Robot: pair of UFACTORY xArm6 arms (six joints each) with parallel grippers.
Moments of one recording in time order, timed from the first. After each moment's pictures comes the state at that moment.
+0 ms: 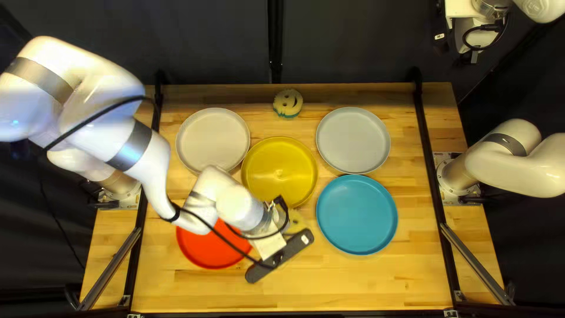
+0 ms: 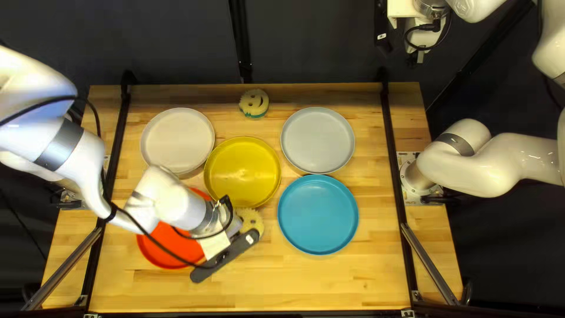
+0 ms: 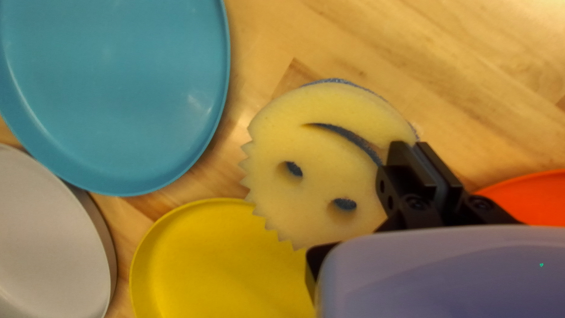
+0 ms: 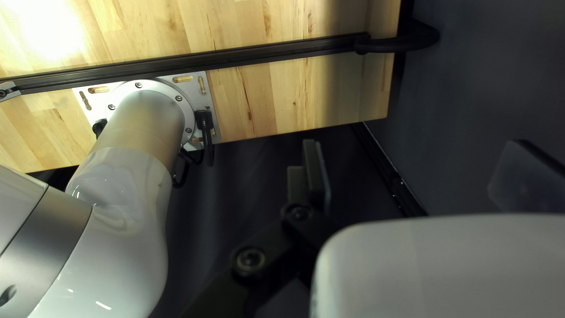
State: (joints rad) left arm -0.46 0.25 -0.92 0.17 0.33 0.48; right arm -0.88 -0.80 -0.81 -0.17 1.60 -0.80
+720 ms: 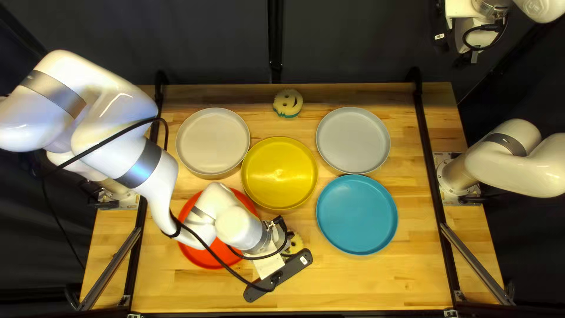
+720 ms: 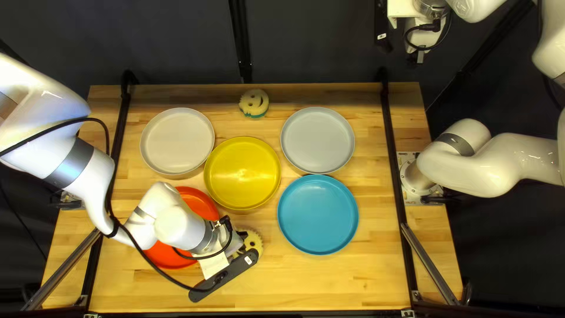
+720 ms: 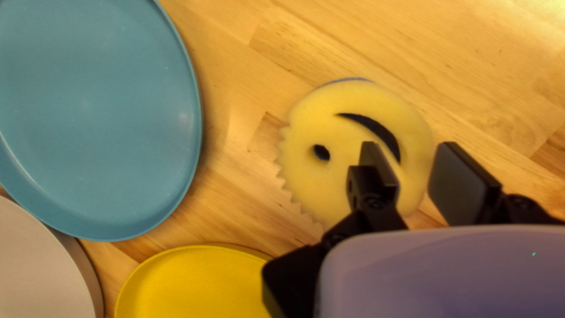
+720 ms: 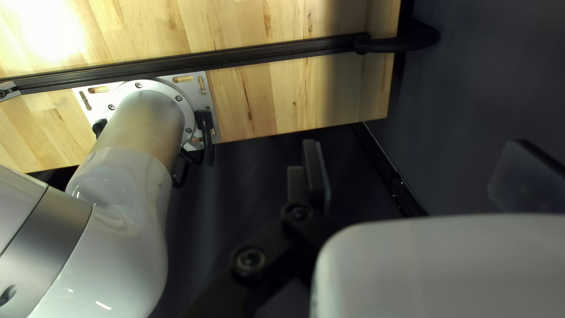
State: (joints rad) left arm -0.44 0.20 -0.89 0.19 0.36 0.47; right arm -0.88 -0.80 -0.81 -0.17 1.60 -0.80
